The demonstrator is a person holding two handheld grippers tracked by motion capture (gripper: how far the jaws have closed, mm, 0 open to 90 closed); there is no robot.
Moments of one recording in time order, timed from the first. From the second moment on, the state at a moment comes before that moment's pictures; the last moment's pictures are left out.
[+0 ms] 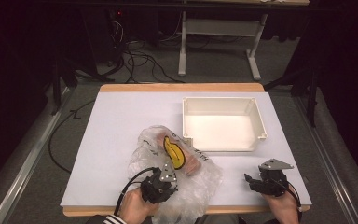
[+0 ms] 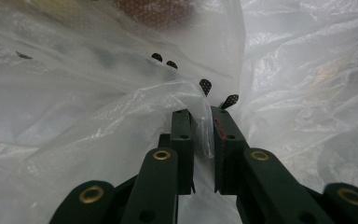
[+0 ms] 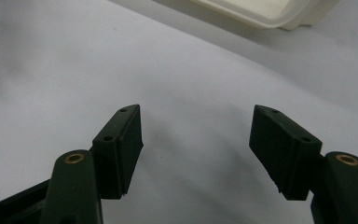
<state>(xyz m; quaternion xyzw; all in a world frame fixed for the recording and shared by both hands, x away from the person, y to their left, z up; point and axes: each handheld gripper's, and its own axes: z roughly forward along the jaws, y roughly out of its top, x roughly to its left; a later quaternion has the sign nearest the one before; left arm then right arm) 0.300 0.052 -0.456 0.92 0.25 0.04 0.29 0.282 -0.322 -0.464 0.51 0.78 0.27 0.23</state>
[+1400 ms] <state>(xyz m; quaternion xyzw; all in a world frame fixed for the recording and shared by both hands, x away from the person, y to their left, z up) 0.304 0.014 -0.459 0.92 0.23 0.04 0.31 0.275 -0.282 -0.439 0.42 0.80 0.37 0.22</state>
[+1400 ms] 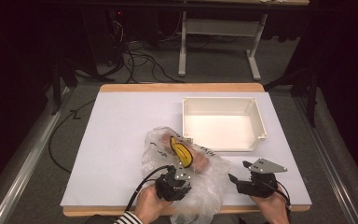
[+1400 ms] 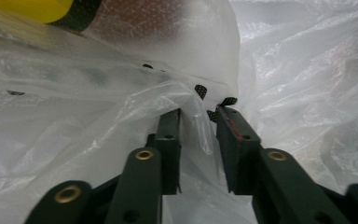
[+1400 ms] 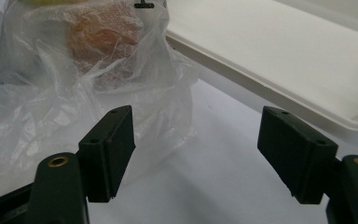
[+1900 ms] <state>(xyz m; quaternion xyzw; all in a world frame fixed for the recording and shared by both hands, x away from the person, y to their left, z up) 0.302 0.023 -0.444 0.91 0.25 0.06 0.32 0.290 -0.271 -0.452 0.44 0.82 0.33 0.18</state>
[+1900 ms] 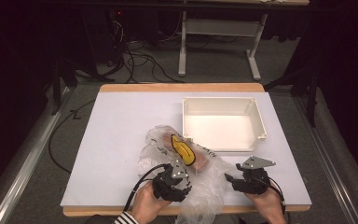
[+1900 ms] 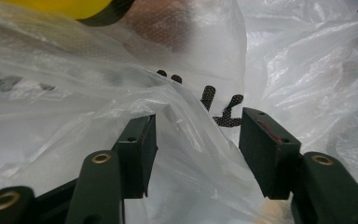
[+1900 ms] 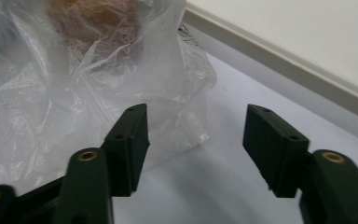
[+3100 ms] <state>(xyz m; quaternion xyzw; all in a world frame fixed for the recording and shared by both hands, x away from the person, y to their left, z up) 0.325 0.112 -0.403 0.83 0.39 0.13 0.38 0.298 -0.278 -0.452 0.44 0.83 0.29 0.19</state>
